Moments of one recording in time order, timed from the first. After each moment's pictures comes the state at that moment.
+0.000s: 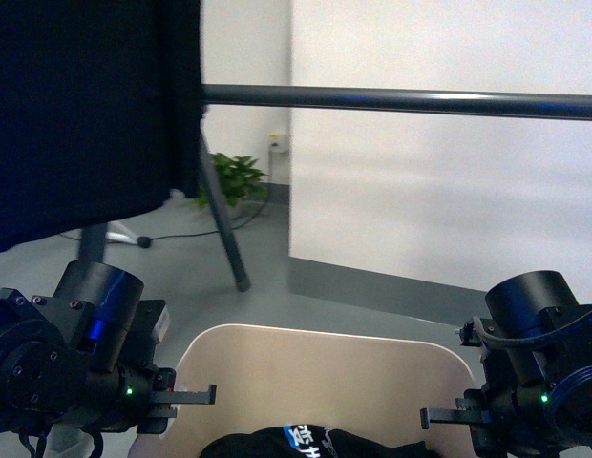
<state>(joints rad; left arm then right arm) -0.14 2.24 1.15 0.31 -0.05 -0.09 0.14 2.21 1.13 0.14 0.12 0.18</state>
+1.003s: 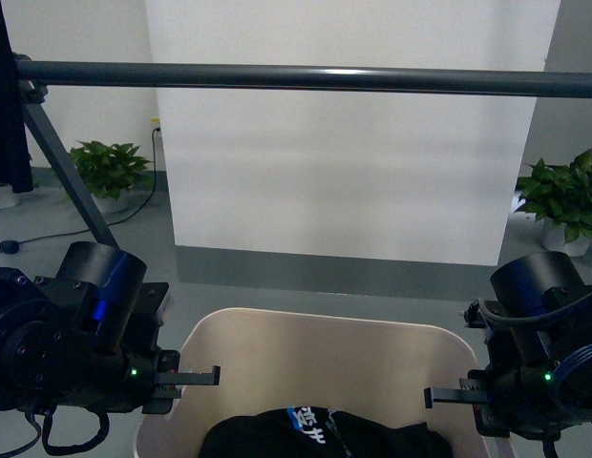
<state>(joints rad) -0.15 2.24 1.15 0.31 -0.04 -0.09 0.14 2.21 1.13 0.14 0.13 0.18</state>
